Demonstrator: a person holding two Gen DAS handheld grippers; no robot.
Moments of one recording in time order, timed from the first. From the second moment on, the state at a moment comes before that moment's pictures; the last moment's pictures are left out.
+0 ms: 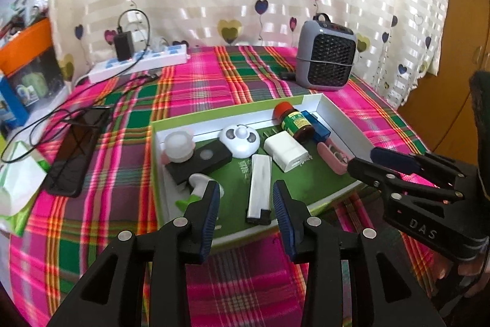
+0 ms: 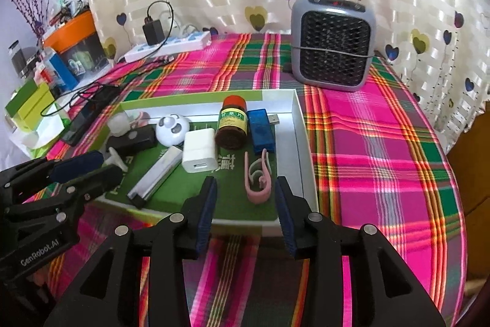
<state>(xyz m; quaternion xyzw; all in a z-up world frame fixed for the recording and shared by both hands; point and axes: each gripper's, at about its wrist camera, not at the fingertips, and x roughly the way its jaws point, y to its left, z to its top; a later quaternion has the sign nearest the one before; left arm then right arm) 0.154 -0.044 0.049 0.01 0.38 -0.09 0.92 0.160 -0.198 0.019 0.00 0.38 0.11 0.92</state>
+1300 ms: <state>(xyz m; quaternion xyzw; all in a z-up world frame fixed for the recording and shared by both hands) 0.074 -0.046 0.002 0.02 0.44 -0.03 0.90 0.077 -0.189 -0.019 -0.02 0.42 0.06 0.91</state>
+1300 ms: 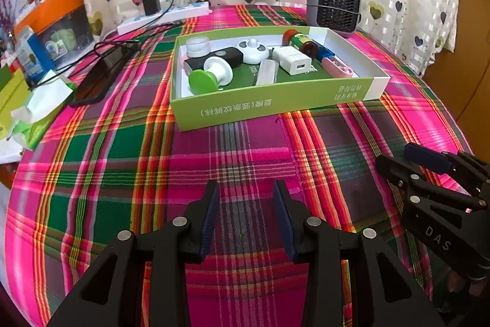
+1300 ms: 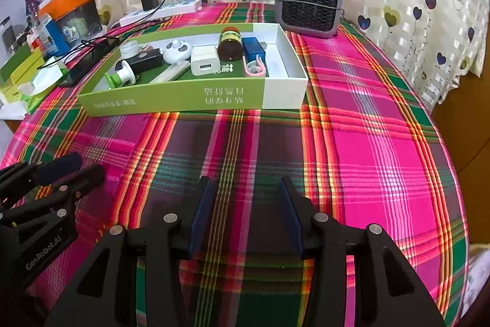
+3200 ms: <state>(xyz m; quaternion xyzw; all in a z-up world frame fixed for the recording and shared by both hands) 0.072 -0.049 0.001 0.02 0.43 -0.03 0.90 0.072 -0.189 -0.020 -0.02 0.42 0.05 0.91</state>
